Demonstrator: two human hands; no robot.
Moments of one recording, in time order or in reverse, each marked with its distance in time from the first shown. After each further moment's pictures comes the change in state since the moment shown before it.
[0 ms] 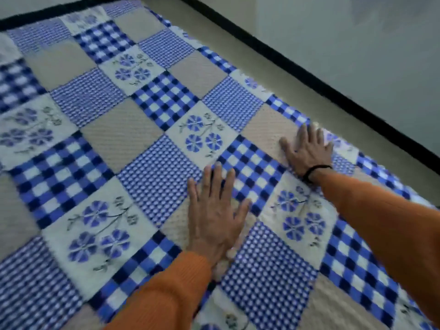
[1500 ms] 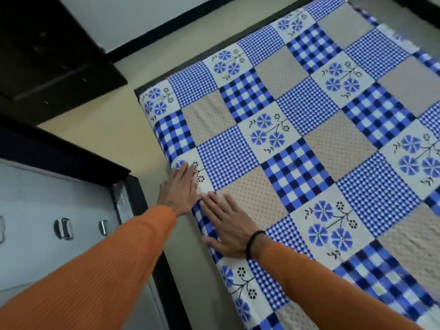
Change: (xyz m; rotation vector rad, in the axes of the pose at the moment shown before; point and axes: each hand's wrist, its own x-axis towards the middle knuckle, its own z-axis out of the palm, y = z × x) left_hand -0.142 -0.540 -0.218 0.060 -0.286 -0.478; right_hand -0.380 -0.555 0.051 -0.004 -0.308 -1.306
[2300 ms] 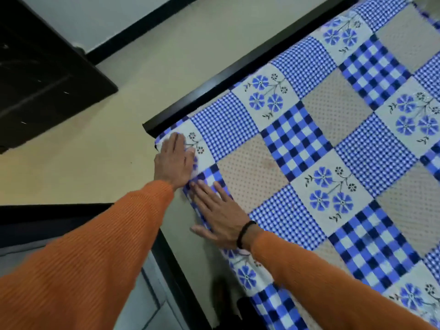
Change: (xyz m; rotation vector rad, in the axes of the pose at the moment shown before) left_hand 0.270 -0.134 -0.118 -0.106 0.143 0.043; right_hand 0.280 0.035 -0.074 0.034 0.069 0.030
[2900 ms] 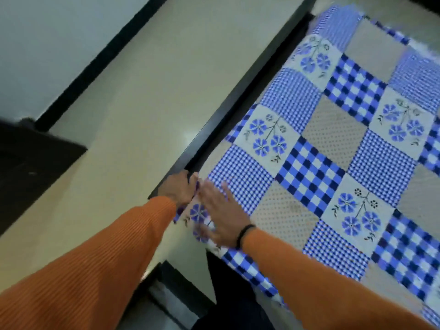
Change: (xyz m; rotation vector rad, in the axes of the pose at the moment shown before) left_hand 0.172 -0.041 -0.063 0.076 -0.468 0.082; right_hand 0.176 0.033 -0.043 0.139 0.070 0.399
